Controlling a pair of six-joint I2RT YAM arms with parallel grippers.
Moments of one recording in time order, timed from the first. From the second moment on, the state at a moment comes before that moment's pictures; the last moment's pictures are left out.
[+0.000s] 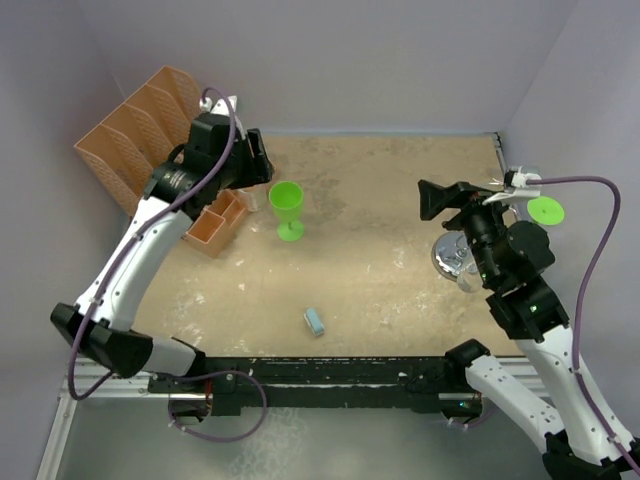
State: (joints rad) left arm -0.44 1.44 1.65 -0.82 -0.14 -0.49; right arm 0.44 0.67 0.97 -0.20 0.28 0.34
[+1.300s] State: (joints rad) left arm -0.62 0.99 1.08 -0.38 -0.01 -0.35; right arm 0.06 1.19 1.50 -0.35 0.43 0.25
